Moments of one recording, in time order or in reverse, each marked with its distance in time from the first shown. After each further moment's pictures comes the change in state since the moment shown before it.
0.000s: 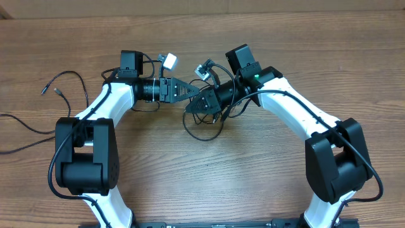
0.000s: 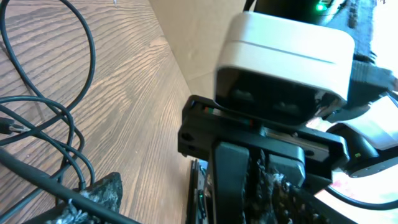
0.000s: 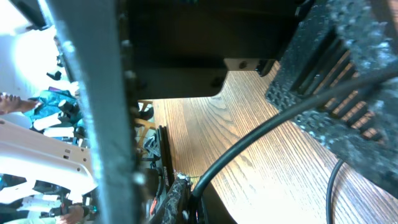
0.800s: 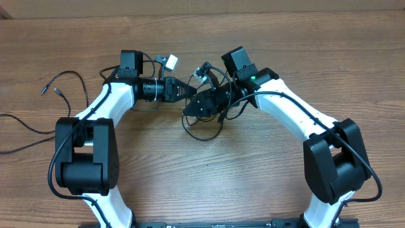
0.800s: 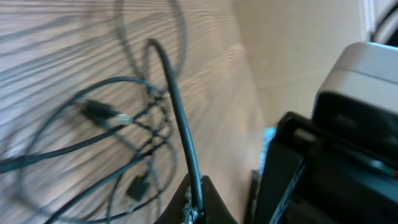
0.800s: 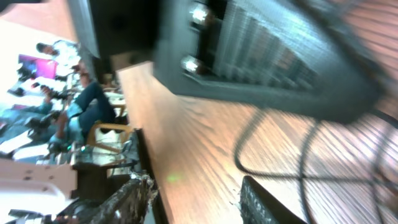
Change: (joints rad) left arm 0.009 0.000 0.002 -0.008 -0.338 -0.020; right arm 0.014 0.001 0.000 -0.042 0.162 0.087
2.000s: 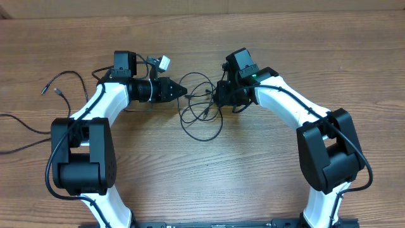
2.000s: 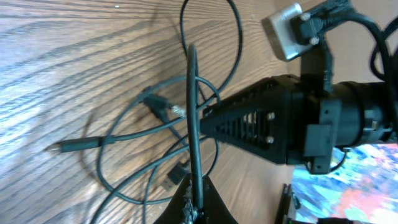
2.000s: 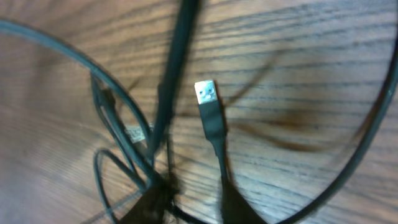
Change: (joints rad) left arm 0.034 0.000 0.000 -0.023 -0.142 0.005; right arm -0.037 0.079 0.000 0.026 0.669 0.357
